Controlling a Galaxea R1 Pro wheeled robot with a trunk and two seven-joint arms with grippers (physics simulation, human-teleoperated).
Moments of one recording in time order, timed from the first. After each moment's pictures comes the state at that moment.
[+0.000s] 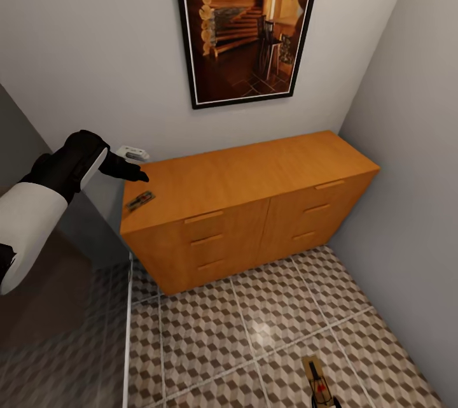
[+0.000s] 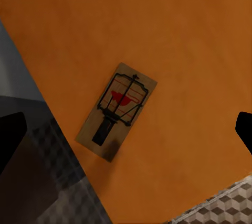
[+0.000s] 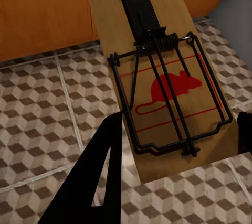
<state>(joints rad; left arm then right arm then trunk) -1.46 0.30 -0.46 -0.65 0.07 1.02 -0.43 -0.26 0.05 0.06 -0.03 0.06 -1.04 -0.21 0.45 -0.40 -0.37</state>
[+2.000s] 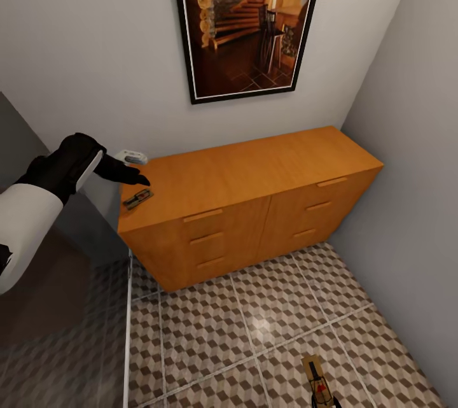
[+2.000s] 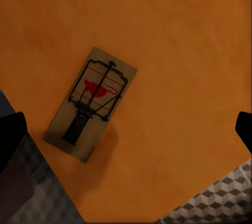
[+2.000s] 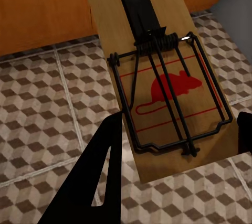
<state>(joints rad) -1.46 0.32 -0.46 -0.61 0.07 1.01 -0.55 -0.26 0.05 0.06 -0.03 0.06 -1.04 -0.21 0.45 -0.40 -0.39</state>
